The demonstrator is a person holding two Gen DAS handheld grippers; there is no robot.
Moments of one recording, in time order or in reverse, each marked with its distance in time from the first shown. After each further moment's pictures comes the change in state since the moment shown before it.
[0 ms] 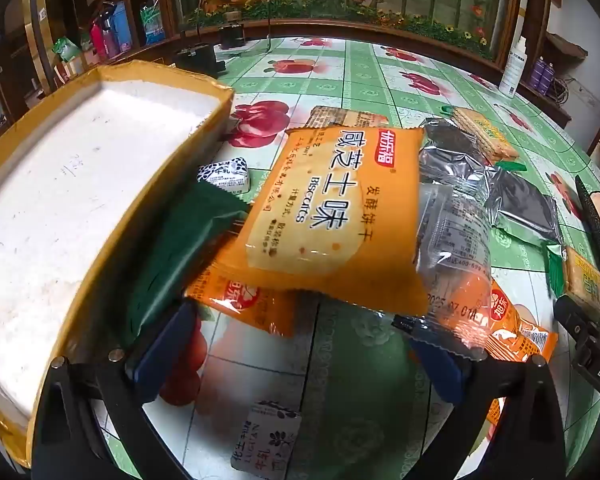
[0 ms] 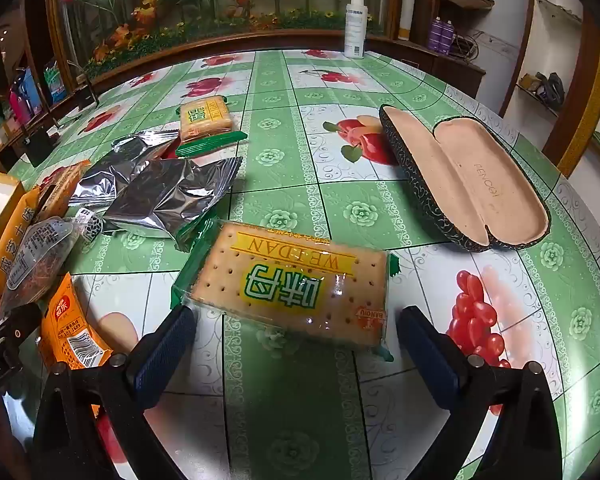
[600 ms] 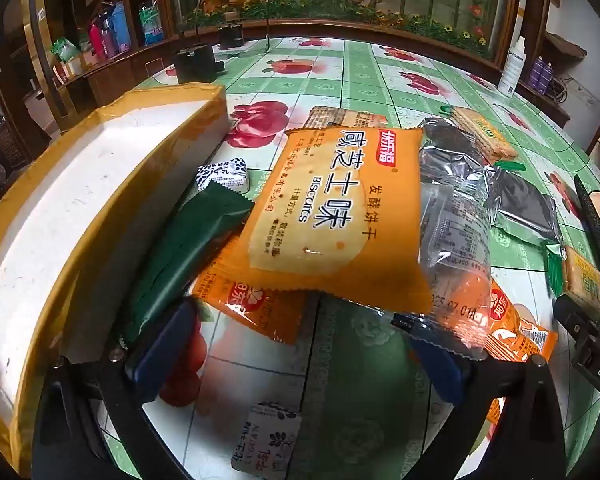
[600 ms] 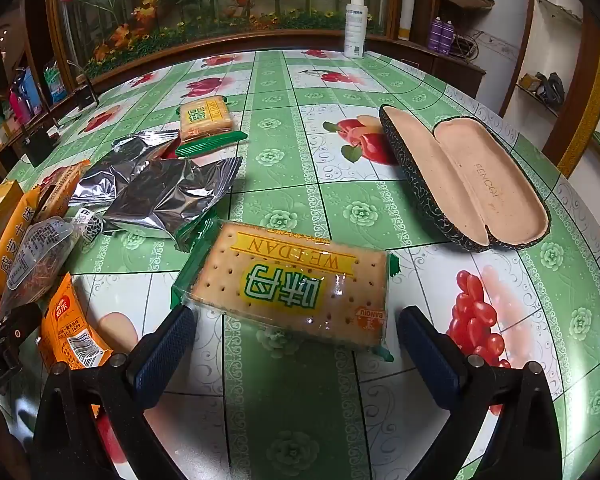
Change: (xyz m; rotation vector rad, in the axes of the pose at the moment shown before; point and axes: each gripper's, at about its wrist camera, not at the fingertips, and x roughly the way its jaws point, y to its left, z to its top) left arm 0.000 0.000 0.000 -0.005 0.003 -0.009; right arm 0.000 0.000 0.000 0.001 0.001 0.001
